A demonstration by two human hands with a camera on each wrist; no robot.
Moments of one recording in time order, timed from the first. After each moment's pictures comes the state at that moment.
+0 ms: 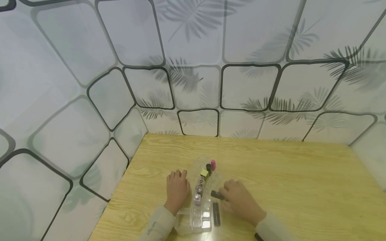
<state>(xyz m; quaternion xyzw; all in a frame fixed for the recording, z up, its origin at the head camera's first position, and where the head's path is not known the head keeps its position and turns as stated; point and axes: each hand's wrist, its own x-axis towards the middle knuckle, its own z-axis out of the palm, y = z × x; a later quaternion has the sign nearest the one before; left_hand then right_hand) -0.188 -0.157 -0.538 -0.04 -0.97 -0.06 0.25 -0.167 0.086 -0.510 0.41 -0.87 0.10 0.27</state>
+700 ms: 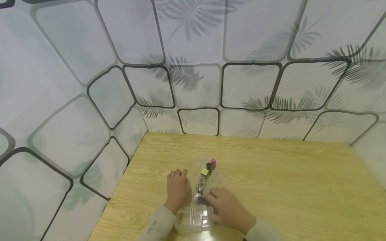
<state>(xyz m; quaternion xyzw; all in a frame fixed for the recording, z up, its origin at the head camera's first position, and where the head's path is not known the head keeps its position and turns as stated) -0.188 -0.157 -0.539 -0.05 -0.96 -0.06 0.27 -0.142 0.048 -0.485 0.46 -0.82 0.18 0.28</state>
